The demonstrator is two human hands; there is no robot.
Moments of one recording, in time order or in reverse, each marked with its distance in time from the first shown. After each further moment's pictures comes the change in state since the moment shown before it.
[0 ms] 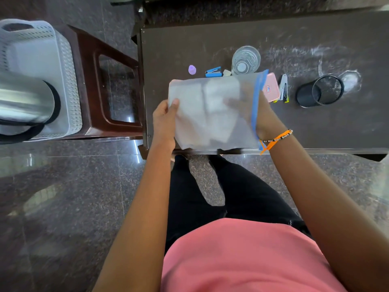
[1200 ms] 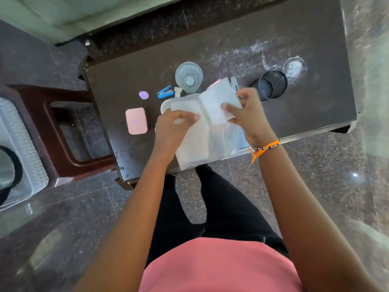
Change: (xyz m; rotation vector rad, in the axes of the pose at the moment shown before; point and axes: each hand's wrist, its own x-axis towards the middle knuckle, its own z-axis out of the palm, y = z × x) left_hand -0.013 0.029 0.120 0.456 -0.327 0.133; right_hand -0.010 0.001 -0.099 0.117 0.409 0.046
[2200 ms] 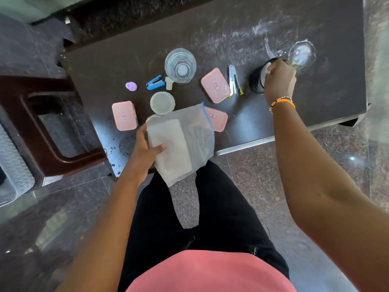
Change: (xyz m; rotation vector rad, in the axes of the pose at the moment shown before) left_hand 0.020 -0.095 -0.034 -0.198 -0.136 -0.262; right_hand 0.133 0.028 -0.074 -0.944 0.459 -0.059
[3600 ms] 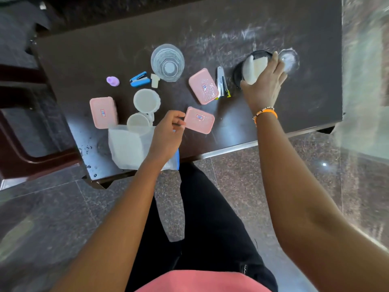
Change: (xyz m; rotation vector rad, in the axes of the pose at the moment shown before) left_hand 0.035 0.014 0.088 0.458 0.044 0.295; right_hand -0.011 0.001 0.016 -0.009 0.116 -0.085
